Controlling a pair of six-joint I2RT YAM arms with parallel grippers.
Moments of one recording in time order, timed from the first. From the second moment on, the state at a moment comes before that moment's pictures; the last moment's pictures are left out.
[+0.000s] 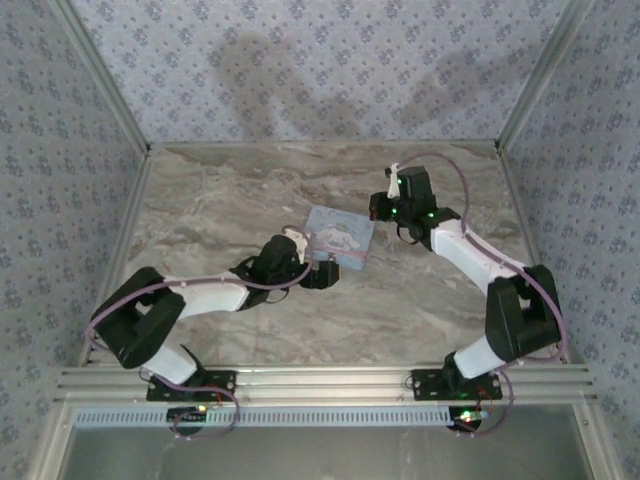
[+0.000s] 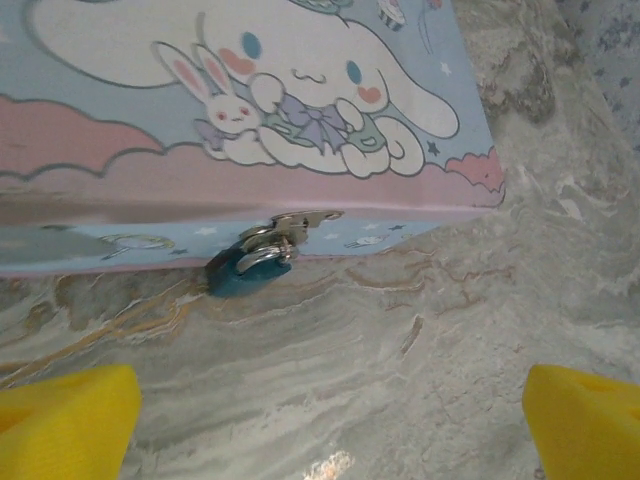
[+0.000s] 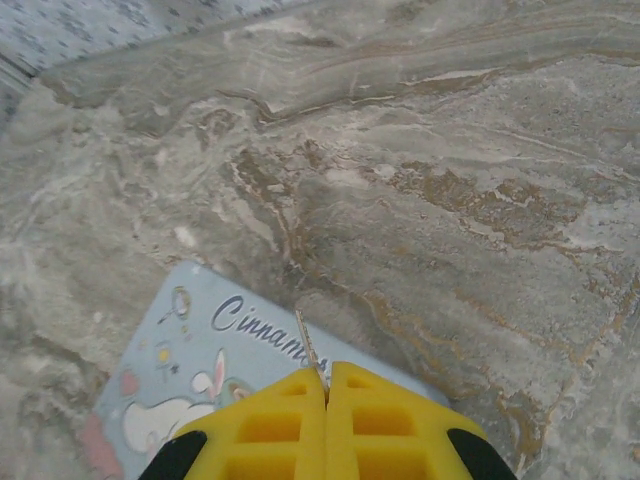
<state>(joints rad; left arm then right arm) -0.80 1.54 0.63 0.33 0.17 -0.59 0.35 1.53 1.05 -0.16 -0.15 0.36</state>
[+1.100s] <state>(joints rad) -0.89 1.92 0.74 0.70 0.14 -0.34 0.37 1.77 1.15 -0.14 -0.10 0.29</state>
